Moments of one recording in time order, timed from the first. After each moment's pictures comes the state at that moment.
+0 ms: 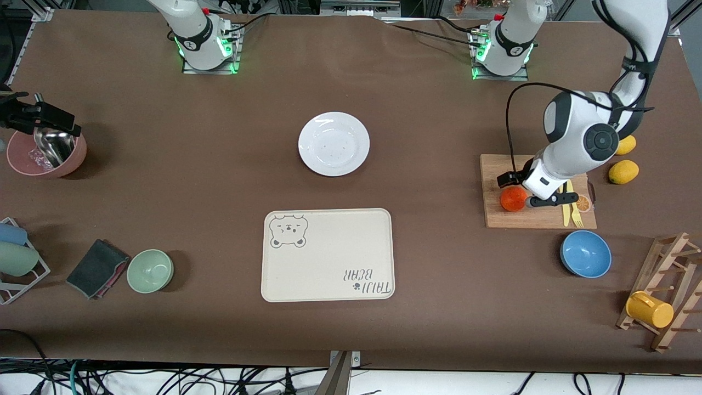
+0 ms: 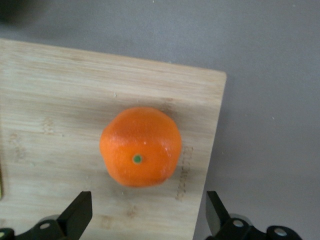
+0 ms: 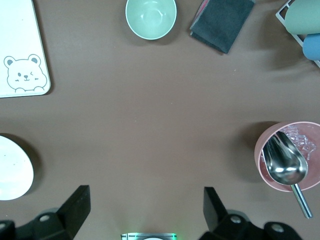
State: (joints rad) left arm -0.04 0.26 -0.03 -2.23 -0.06 2.37 -0.18; right arm -0.02 0.06 -0.06 -1.54 0.01 1.49 -0.04
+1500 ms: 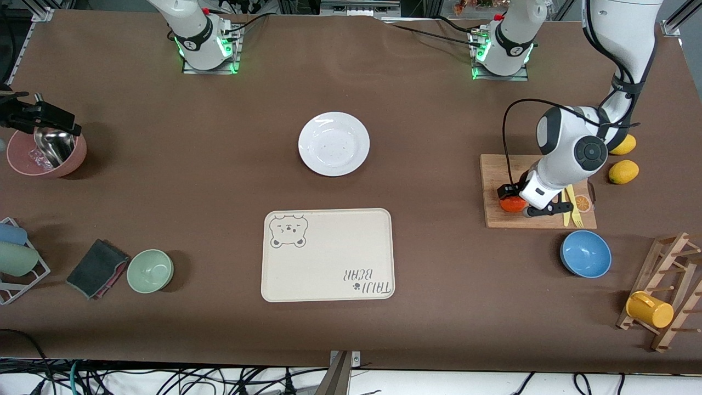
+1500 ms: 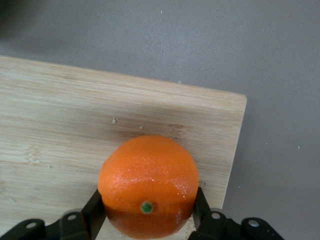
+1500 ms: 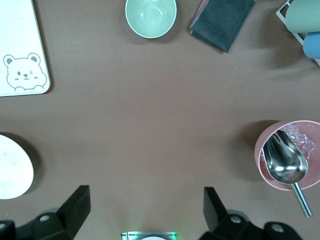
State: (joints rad) left arm -0.04 0.35 -0.02 -2.22 -0.06 2.49 -0.18; right arm -0.02 0.06 -0.06 -1.54 0.01 1.49 -0.04
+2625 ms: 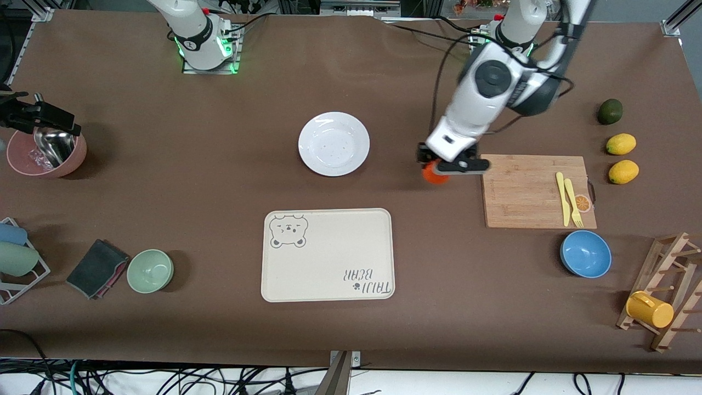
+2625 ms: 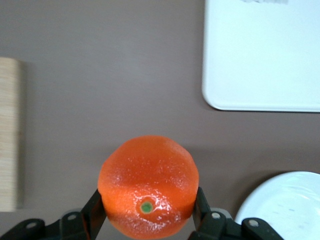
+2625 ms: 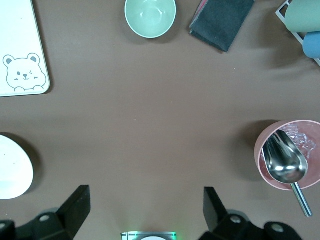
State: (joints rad) left arm -0.49 0.18 -0.11 -2.09 -0.06 2.33 -0.64; right arm -0.02 0.06 -0.06 -1.54 0.01 1.49 -0.04
